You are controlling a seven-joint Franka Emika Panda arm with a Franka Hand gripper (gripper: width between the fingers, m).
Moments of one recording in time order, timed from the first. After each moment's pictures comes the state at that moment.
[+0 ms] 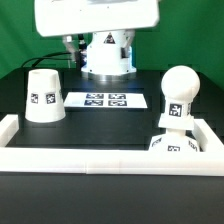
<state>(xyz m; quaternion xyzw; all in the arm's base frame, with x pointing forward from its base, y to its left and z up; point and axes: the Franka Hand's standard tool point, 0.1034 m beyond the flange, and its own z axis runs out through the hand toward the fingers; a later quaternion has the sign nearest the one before) 0.534 -0.051 0.145 -0.99 0.09 -0.04 0.06</state>
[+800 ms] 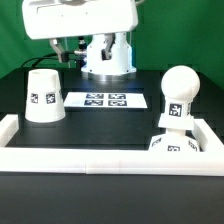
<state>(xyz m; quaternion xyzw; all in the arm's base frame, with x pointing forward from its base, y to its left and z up) 0.489 -0.077 0.137 -0.98 0.18 0.04 0.07</state>
